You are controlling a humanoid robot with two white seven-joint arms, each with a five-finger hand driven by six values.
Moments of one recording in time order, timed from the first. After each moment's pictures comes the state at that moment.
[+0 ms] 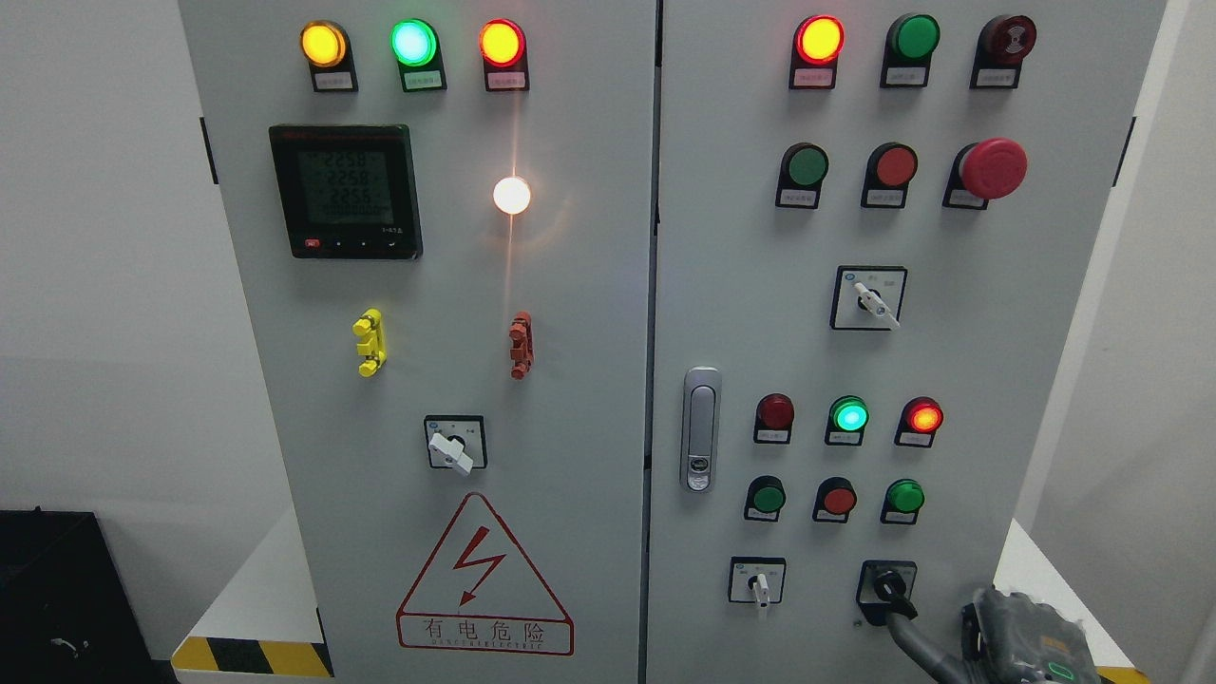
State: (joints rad) left arm 0.08 -0.09 -0.10 -0.09 0.08 -0.06 0.03; right arm -0.32 0.13 -0.36 -1.72 1.46 0.07 0.46
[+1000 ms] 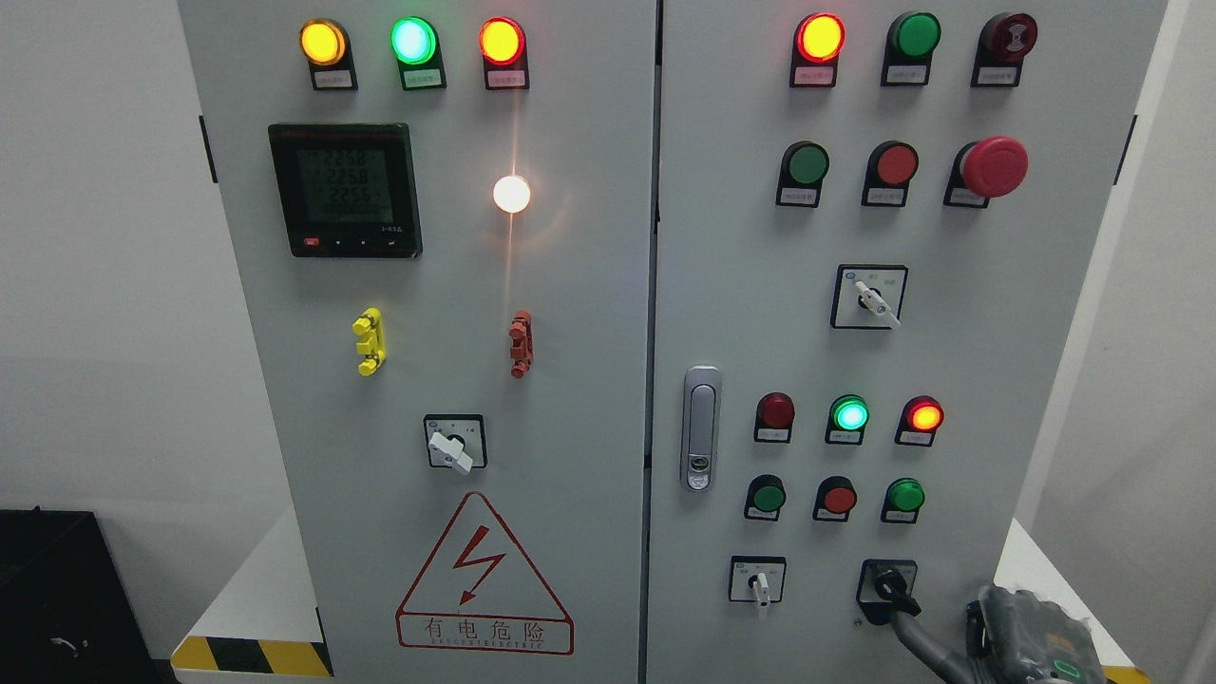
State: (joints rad) left arm 0.08 -0.09 -0.10 -0.09 0.08 -0.06 0.03; right arm -0.32 0.13 -0.36 -1.73 1.45 0.09 0.46
